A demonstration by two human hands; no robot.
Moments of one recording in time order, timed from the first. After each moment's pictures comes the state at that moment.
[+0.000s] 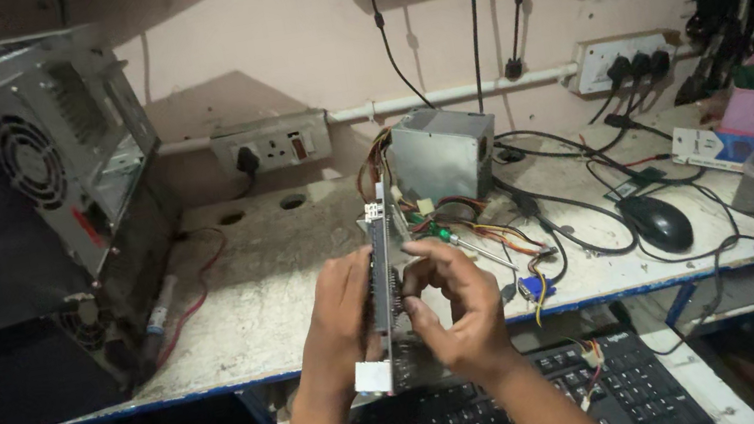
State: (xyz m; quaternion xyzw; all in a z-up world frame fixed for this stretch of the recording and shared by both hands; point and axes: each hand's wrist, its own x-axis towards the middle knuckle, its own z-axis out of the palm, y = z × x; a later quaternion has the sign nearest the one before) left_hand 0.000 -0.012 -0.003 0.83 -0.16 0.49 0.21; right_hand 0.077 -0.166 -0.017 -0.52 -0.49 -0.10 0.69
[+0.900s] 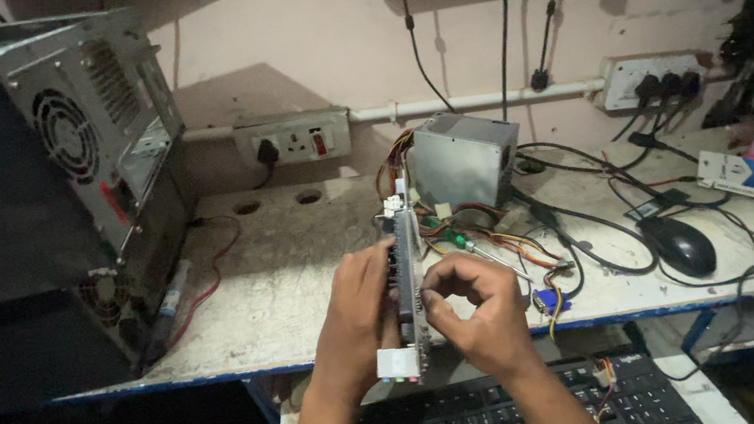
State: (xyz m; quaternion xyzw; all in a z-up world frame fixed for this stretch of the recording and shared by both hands) left_hand -0.004 -0.015 -0.005 0.83 -0.13 0.49 0.23; right_hand 0.087 -0.167 -0.007 -0.63 -0.42 -0.07 0.66
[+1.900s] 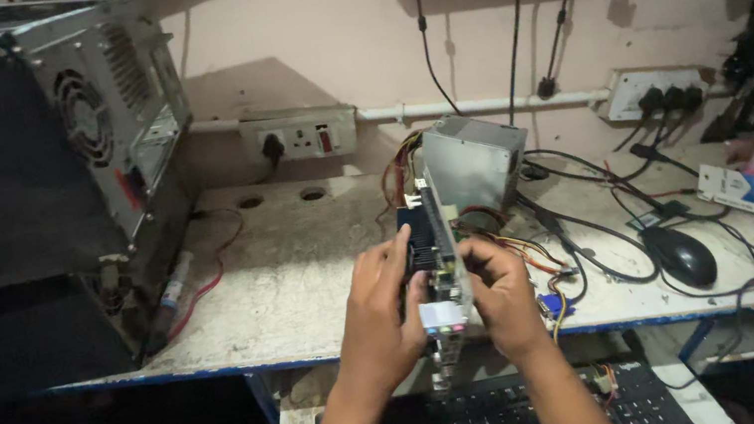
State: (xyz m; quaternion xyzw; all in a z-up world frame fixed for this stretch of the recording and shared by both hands) left_hand 0.001 -0.031 -0.003 0.78 -0.08 0.51 0.35; right_hand 0.123 -0.163 -0.022 -0.56 -0.42 0.03 0.71
